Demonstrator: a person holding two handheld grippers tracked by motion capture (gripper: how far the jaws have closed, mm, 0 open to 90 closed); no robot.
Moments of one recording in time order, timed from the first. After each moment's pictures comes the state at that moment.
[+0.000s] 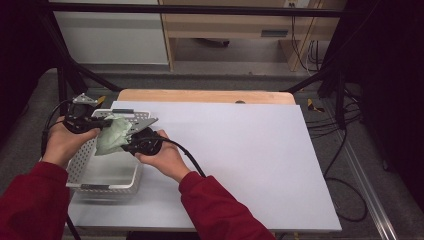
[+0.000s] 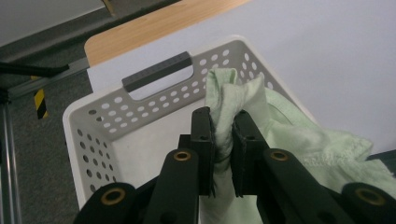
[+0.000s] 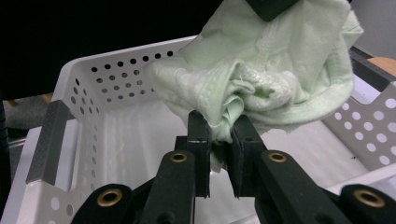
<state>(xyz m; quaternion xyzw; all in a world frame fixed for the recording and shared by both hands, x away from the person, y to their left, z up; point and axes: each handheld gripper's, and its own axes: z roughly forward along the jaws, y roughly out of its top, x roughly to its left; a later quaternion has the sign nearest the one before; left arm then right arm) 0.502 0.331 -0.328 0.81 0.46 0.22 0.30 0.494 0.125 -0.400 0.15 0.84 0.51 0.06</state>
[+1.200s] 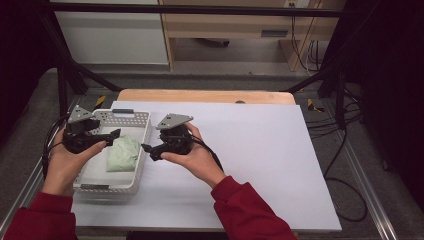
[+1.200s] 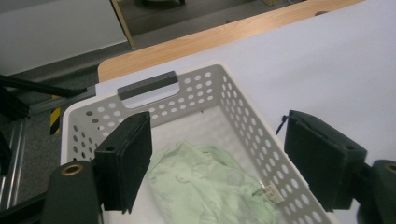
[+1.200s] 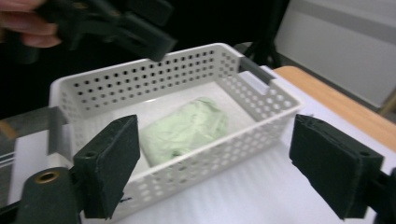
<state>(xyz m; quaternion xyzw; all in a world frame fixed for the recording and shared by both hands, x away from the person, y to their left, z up) 0.443 0.303 -0.327 0.75 0.47 0.29 0.36 0.467 0.039 -0.355 0.21 0.81 0.53 0.14</state>
